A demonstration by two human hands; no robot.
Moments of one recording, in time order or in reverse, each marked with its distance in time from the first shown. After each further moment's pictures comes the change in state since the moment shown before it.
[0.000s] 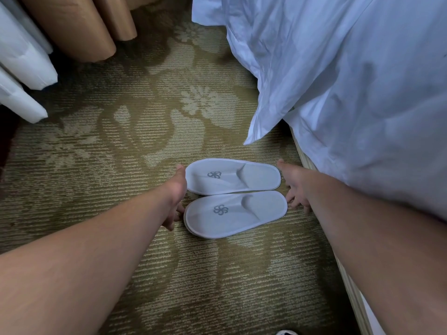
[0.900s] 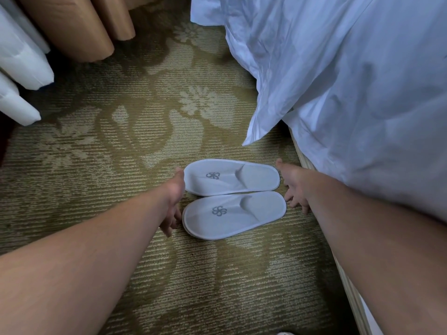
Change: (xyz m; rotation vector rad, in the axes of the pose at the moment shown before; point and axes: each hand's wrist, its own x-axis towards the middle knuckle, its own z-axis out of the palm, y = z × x) left_hand 0.000 0.002 0.000 0.047 -0.001 -0.095; right_hand 0.001 -0.002 -0.001 0.010 -0.019 0.001
